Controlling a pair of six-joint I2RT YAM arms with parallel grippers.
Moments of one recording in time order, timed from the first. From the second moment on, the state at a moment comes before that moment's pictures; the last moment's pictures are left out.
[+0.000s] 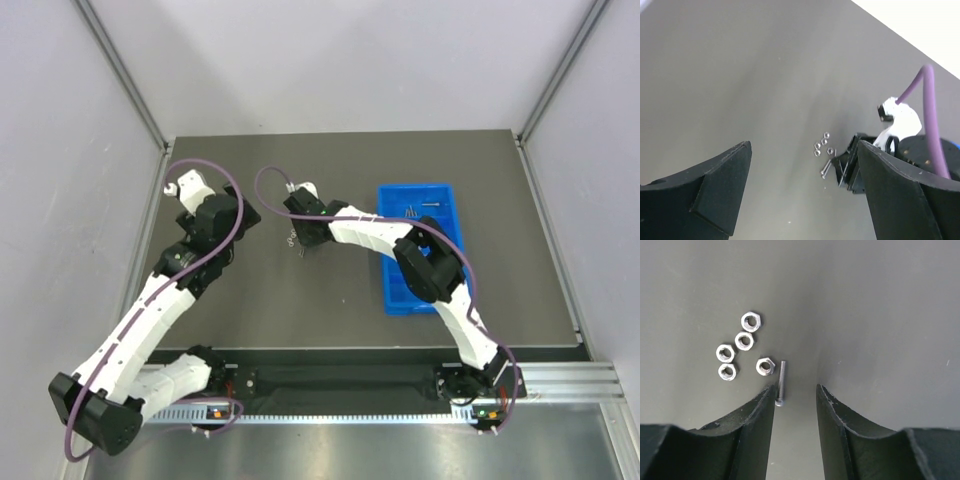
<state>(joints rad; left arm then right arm) -0.47 0.98 0.98 -0.52 -0.61 -0.75 0.87 2.27 1.80 -0.50 0.25 0.40</state>
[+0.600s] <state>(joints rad) -0.10 1.18 1.13 -0.52 -0.46 -0.79 0.88 2.29 1.81 -0.49 0.29 0.38</state>
